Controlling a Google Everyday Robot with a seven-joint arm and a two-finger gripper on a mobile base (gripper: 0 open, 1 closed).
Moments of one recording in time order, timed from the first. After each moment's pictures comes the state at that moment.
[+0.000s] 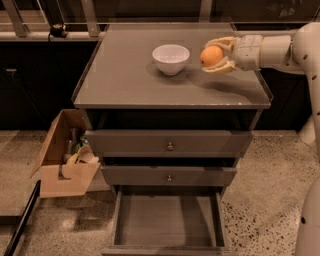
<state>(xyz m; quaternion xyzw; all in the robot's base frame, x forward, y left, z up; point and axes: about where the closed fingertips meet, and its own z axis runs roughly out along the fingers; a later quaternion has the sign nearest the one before) 0.766 -0.164 0.884 -0.63 0.49 0.09 0.60</state>
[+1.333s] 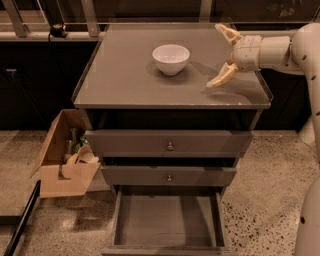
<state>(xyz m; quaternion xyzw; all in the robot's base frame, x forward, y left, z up) 0.766 -0.164 0.884 -0.63 0.49 0.09 0.60</state>
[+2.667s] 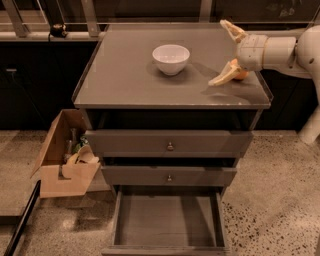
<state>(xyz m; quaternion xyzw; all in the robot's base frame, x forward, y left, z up) 0.759 -0.173 0.898 -0.61 0.49 0.06 0.62</state>
